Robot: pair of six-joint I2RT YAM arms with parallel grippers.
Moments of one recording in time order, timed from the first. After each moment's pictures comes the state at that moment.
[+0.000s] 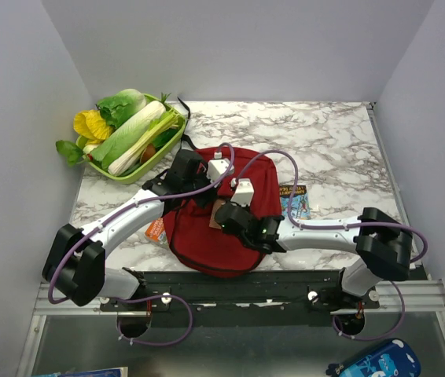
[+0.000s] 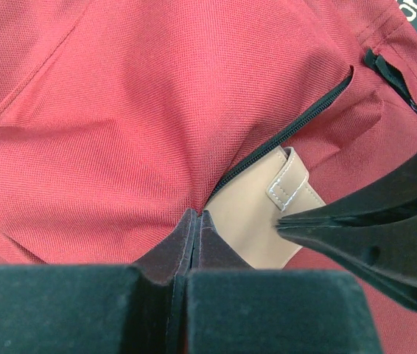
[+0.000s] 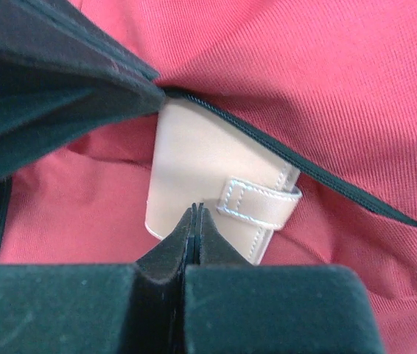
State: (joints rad) left arm -0.58 1.35 0.91 -0.28 0.35 0.24; right arm 1.19 1.61 0.95 -0.07 0.64 0.83
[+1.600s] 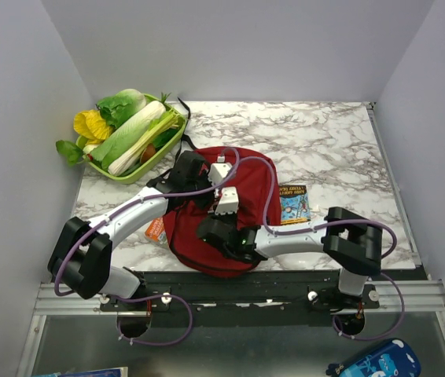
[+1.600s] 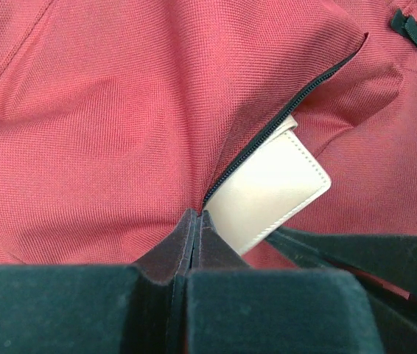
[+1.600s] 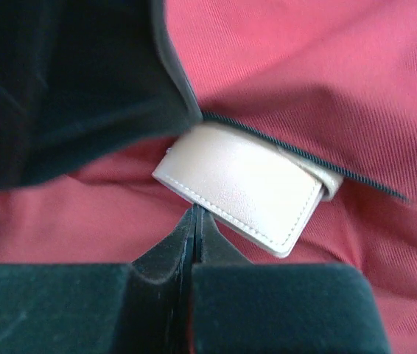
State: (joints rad) left arm -0.58 1.40 0.91 -0.30 0.33 0.31; right arm 1.29 1.80 1.01 -0.01 0.92 0.80
